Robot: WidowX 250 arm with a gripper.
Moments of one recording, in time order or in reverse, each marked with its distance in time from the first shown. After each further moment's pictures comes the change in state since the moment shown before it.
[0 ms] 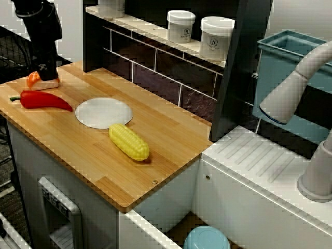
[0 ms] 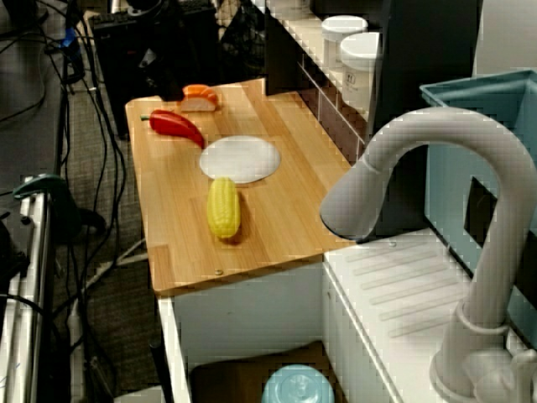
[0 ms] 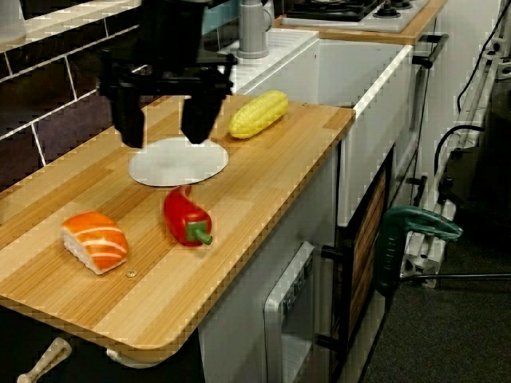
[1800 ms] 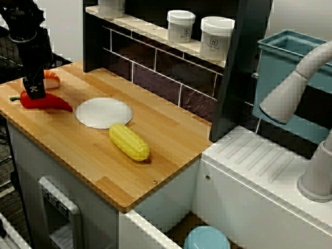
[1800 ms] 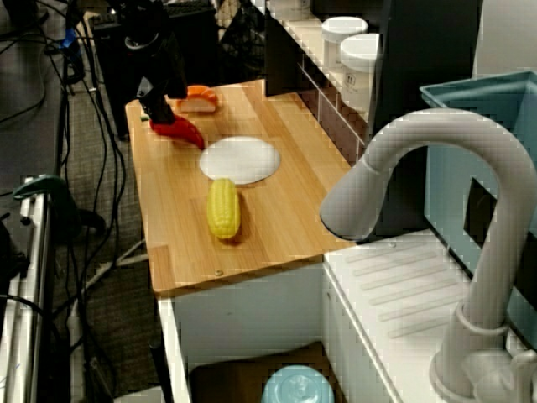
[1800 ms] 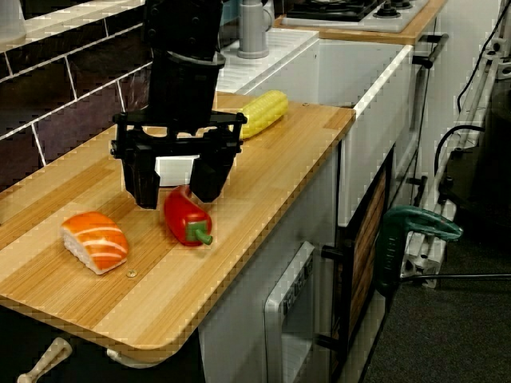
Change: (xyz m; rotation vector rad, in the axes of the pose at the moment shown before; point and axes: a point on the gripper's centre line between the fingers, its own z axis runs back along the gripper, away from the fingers) arm -0.030 -0.002 -0.034 0.041 0.109 0.051
